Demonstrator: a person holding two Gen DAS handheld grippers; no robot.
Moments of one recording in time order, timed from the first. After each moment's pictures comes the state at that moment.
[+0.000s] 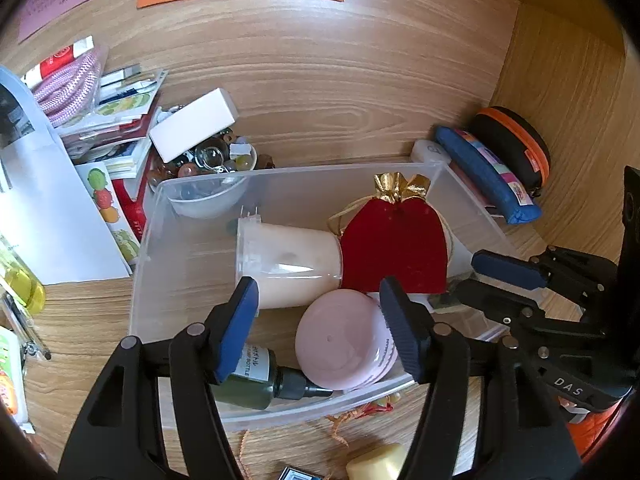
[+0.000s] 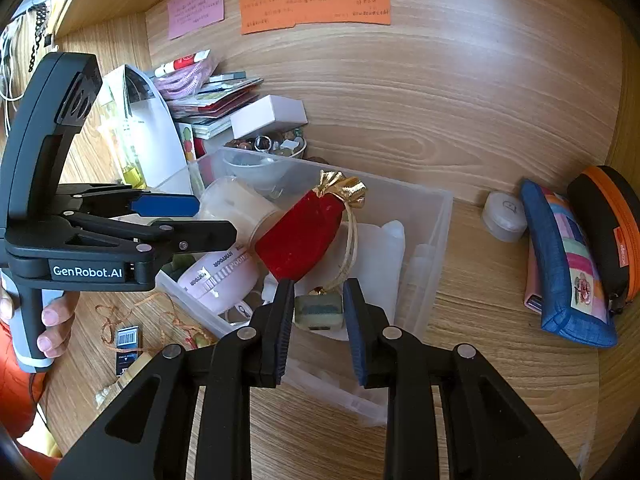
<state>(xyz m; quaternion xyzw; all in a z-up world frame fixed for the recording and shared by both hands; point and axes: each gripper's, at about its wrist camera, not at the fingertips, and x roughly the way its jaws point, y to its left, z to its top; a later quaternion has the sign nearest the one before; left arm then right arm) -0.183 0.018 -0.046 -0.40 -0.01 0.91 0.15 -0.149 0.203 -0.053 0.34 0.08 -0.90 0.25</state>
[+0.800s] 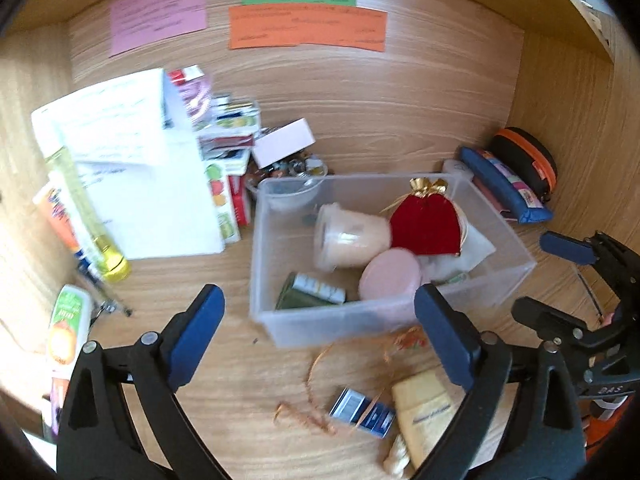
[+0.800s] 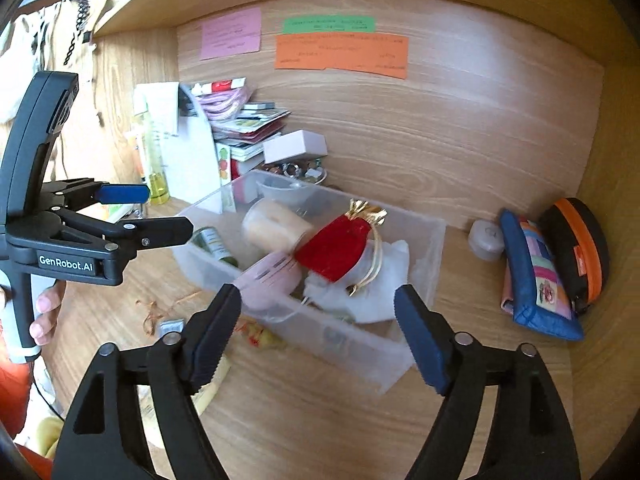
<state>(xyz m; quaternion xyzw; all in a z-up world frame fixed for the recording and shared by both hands) -0.102 -0.029 -0.018 -0.35 0.01 0.93 0.07 -0.084 0.189 -0.019 0.30 0.10 -0.92 0.23</state>
